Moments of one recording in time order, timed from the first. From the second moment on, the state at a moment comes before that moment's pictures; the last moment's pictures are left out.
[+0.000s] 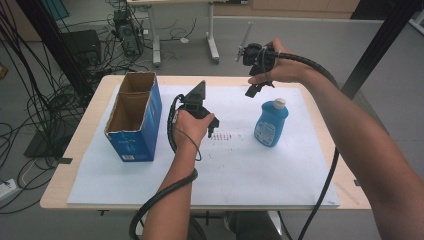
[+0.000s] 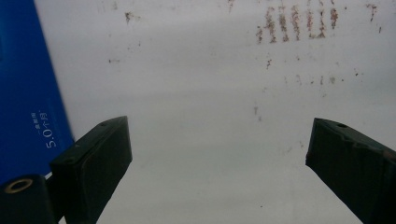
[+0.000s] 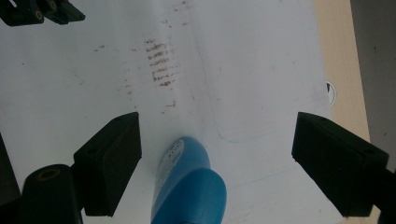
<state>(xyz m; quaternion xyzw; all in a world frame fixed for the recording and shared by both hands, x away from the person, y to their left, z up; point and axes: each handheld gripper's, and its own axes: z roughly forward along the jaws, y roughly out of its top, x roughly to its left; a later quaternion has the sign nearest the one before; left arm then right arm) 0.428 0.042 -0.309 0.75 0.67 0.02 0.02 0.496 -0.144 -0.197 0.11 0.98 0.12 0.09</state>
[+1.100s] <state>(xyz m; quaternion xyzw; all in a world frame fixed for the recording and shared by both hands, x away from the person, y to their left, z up) 0.420 0.039 -0.302 0.75 0.66 0.03 0.02 0.466 -0.219 -0.185 0.14 0.98 0.14 0.09</state>
